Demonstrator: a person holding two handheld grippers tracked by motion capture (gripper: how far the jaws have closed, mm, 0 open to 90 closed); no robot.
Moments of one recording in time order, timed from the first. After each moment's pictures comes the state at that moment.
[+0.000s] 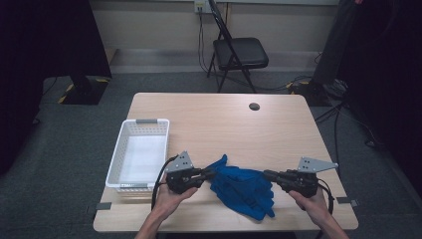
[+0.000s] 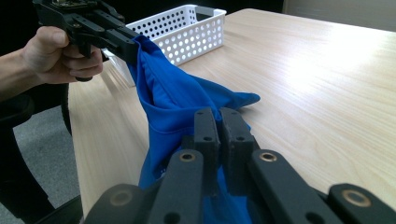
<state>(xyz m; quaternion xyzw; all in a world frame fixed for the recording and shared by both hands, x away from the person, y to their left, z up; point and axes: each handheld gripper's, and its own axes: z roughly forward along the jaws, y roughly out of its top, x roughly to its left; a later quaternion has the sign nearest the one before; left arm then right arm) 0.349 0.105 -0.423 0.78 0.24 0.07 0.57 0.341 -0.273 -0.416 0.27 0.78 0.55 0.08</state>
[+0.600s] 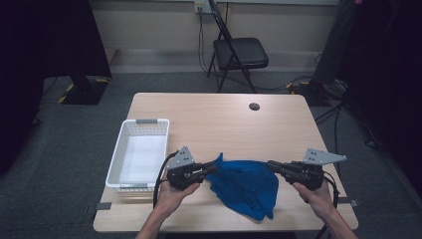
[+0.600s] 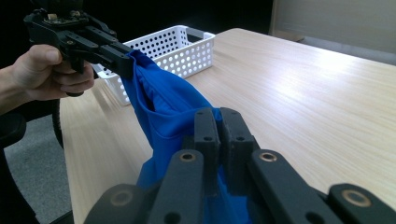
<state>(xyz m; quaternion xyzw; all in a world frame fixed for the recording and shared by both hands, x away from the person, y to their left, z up) 0.350 0.098 -0.404 0.77 0.25 0.09 0.58 0.347 -0.276 -0.387 0.27 0.78 0.56 0.11</state>
